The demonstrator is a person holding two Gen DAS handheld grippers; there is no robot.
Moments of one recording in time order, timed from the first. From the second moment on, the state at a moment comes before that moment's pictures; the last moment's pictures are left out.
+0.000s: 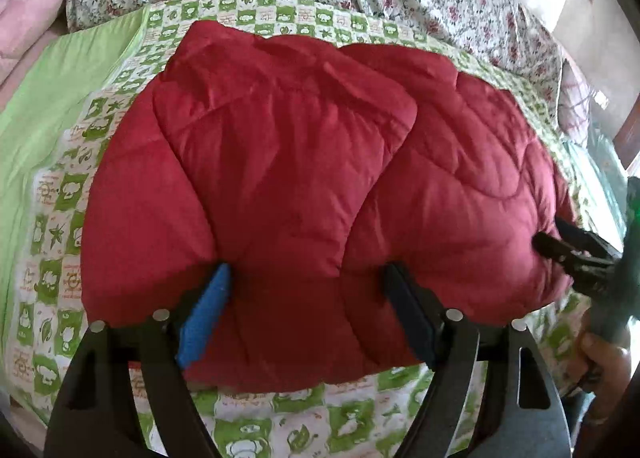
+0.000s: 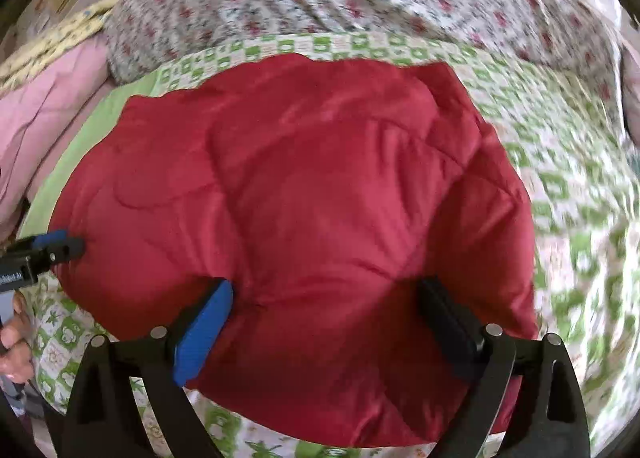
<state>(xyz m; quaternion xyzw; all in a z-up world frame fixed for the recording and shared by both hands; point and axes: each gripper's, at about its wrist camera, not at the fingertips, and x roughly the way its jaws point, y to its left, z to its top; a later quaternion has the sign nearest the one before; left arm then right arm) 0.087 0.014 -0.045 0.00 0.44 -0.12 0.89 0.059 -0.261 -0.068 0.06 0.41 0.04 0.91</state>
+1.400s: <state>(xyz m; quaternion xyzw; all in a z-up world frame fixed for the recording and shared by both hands) 0.070 -0.005 -0.008 0.02 0.42 -0.07 0.90 0.044 -0.233 -0.020 0.05 0.35 0.07 0.93</state>
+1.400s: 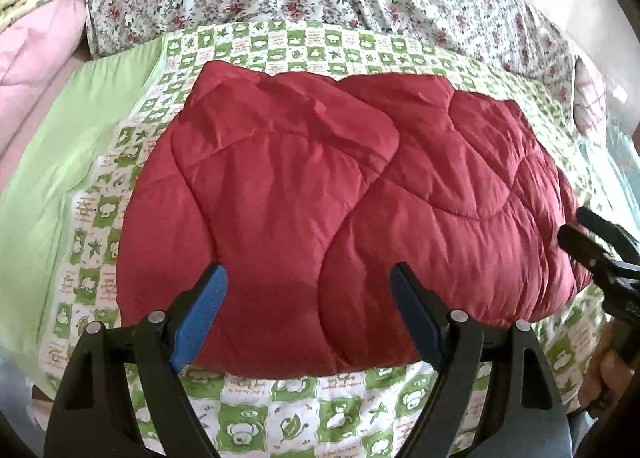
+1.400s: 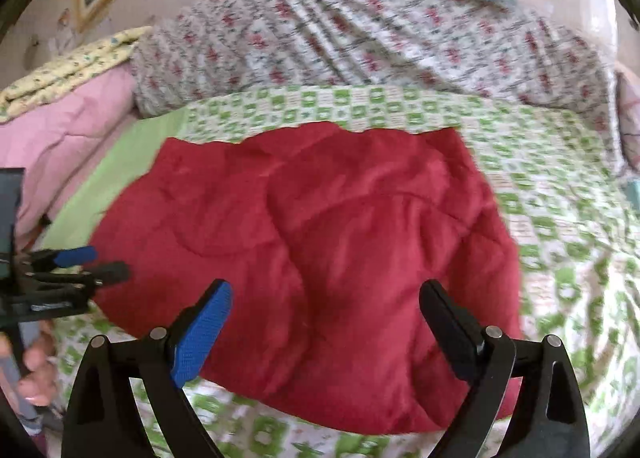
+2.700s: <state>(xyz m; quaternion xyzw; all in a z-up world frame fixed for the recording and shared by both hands) 0.102 -0.013 -0.024 0.02 0.44 -0.09 0.90 0.139 -0.260 -0.066 0.07 0.42 0.03 0.90</state>
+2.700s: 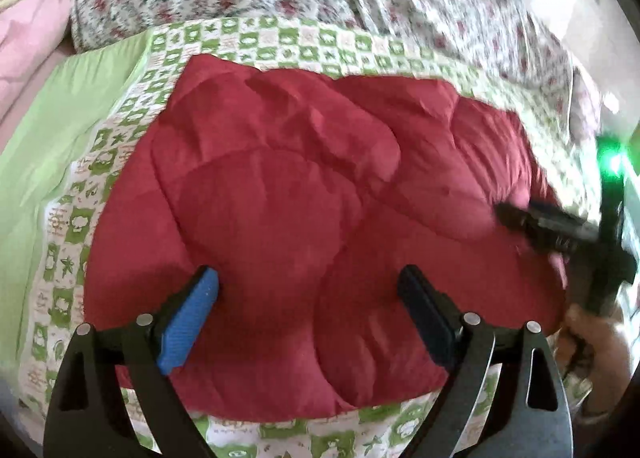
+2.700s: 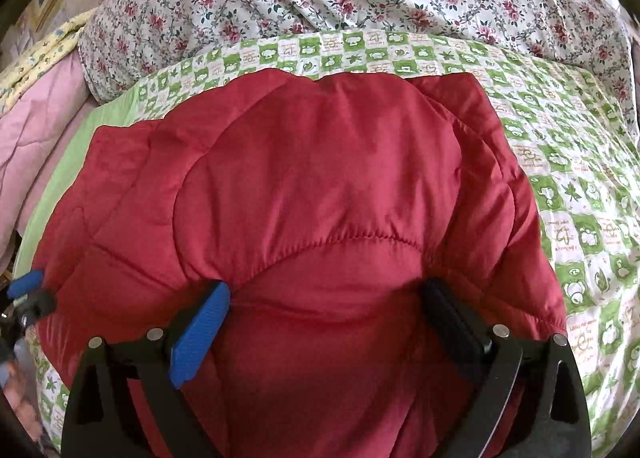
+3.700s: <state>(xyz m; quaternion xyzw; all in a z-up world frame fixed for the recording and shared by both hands) 0.100 -0.003 -0.046 0.03 0.44 -0.08 0.89 0.056 -0.241 -0.057 0.03 0.41 0.03 0.91</state>
